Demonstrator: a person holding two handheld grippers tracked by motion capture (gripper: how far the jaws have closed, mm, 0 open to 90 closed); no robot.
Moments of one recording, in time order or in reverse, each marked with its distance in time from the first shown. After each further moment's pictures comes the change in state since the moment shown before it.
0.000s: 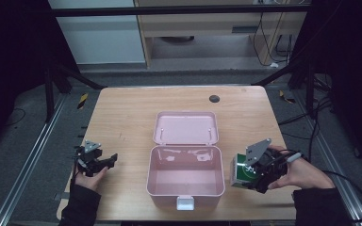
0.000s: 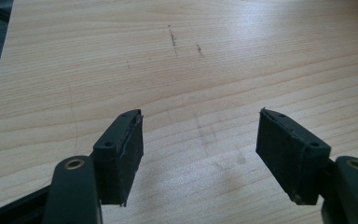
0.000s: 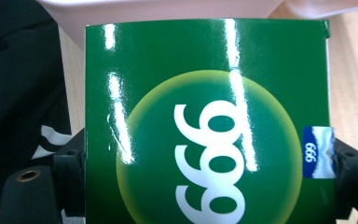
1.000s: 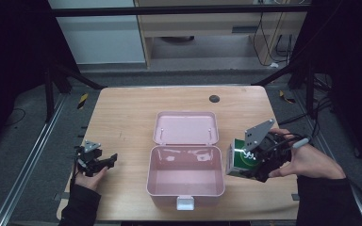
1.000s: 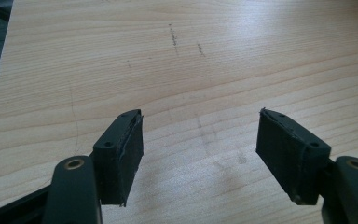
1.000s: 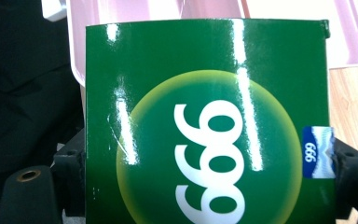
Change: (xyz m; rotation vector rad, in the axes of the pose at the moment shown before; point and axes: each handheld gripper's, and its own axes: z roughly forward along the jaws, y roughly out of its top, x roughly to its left) left arm 0.000 0.000 0.000 0.004 0.001 -0.001; right arm -0.003 0.051 -0.055 -0.018 -0.024 -0.014
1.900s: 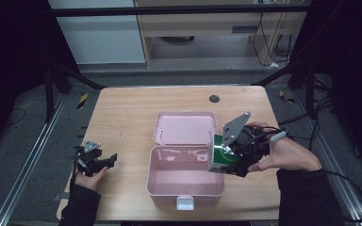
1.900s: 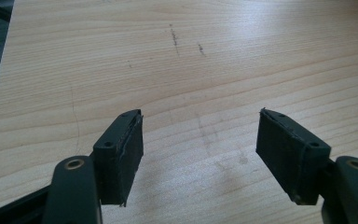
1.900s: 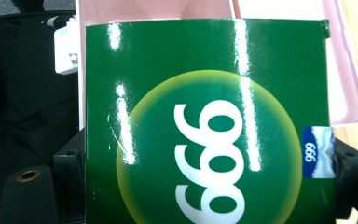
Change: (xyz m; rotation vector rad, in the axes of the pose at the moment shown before) left arm 0.000 0.000 0.000 0.000 0.000 0.000; right arm 0.001 0.051 0.011 -0.017 0.023 -0.049
